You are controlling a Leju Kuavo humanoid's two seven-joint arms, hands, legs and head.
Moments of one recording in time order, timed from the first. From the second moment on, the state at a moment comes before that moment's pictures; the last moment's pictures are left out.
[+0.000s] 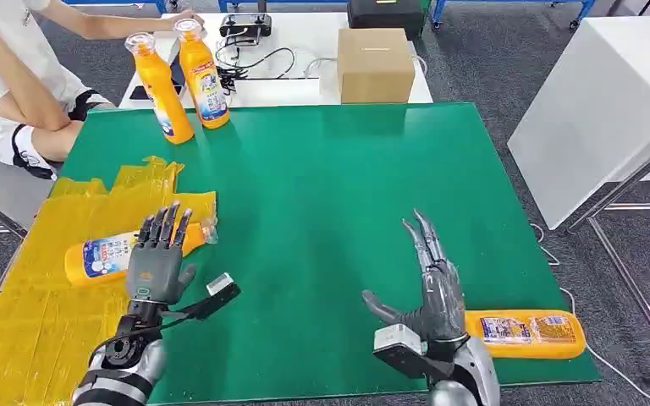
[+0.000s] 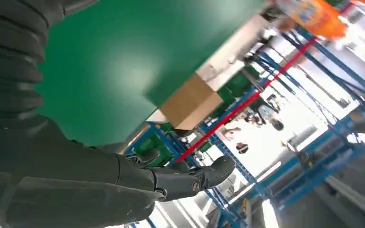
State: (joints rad) left arm -0.17 -0.07 -0.07 -1.18 -1.37 0.70 -0.16; right arm 0.13 -0.05 0.28 -1.72 0.70 -0.35 -0.34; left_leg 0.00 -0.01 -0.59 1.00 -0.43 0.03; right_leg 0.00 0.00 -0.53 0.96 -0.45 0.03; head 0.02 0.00
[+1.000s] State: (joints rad) left arm -0.03 -0.19 -0.11 -1.50 -0.90 0.70 -0.41; right arm 0.51 -0.49 -0.20 -1.81 0.87 -0.09 -0.13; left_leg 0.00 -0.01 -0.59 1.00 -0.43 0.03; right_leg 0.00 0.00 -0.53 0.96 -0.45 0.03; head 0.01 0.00
